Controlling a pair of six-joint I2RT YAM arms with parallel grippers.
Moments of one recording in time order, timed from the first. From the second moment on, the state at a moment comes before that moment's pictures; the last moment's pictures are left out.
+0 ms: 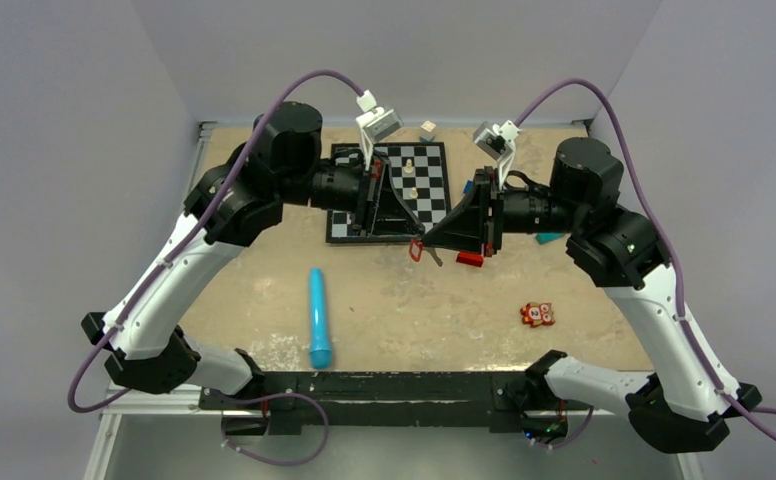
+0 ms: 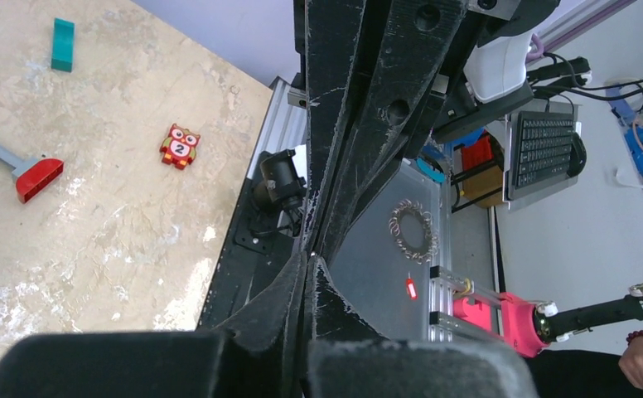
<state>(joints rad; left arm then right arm) -0.83 1.41 1.94 -0.83 0.70 -0.45 0.60 1.08 1.58 -0.69 -0.83 0.41</state>
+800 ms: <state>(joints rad) -0.86 1.45 2.02 -0.91 0.67 -0.43 0.60 1.07 1.58 -0.72 -0.81 0.40</state>
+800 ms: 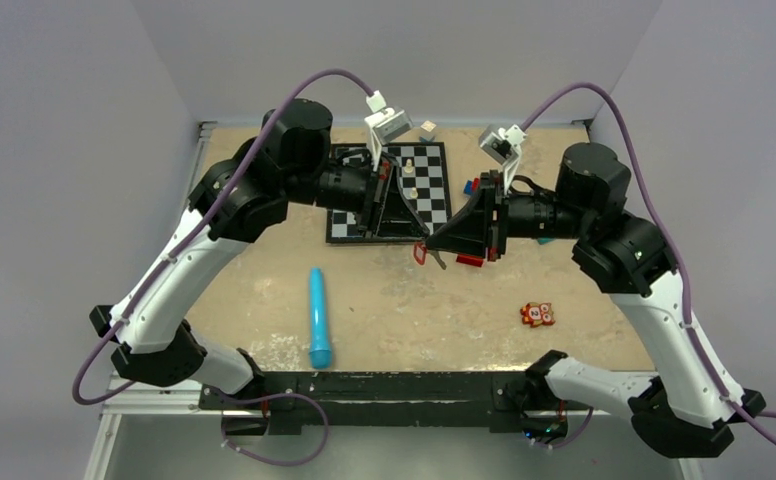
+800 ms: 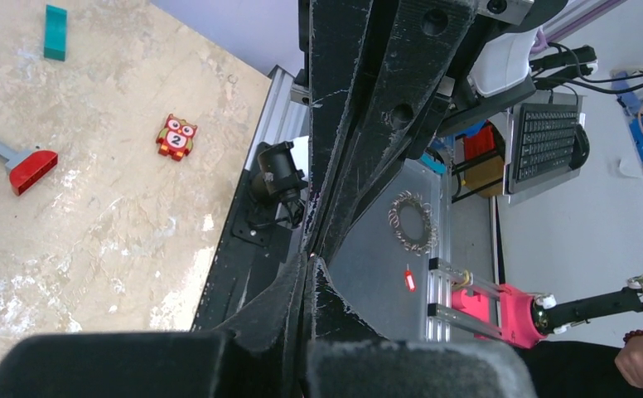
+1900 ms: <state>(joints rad) -0.88 1.33 1.81 -0.44 0.53 -0.69 0.60 0.94 1.46 -0.40 -0.58 0.66</state>
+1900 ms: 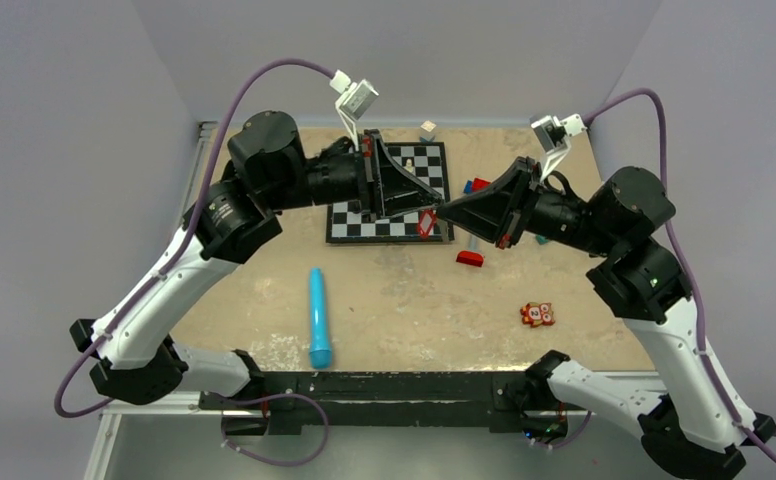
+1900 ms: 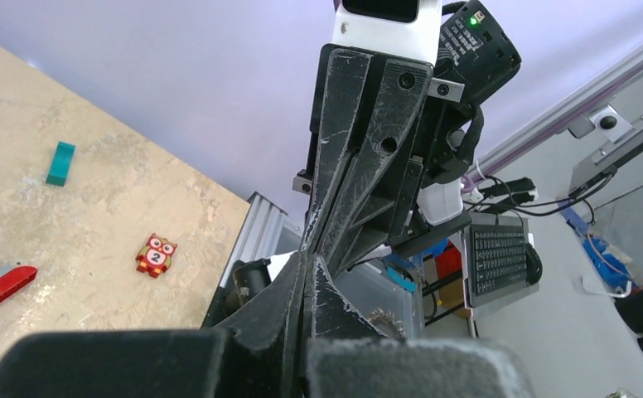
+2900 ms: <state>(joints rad) -0.87 1.27 1.98 -0.85 0.47 -0.44 0.60 0.96 1.43 -0.50 -0.64 0.60</state>
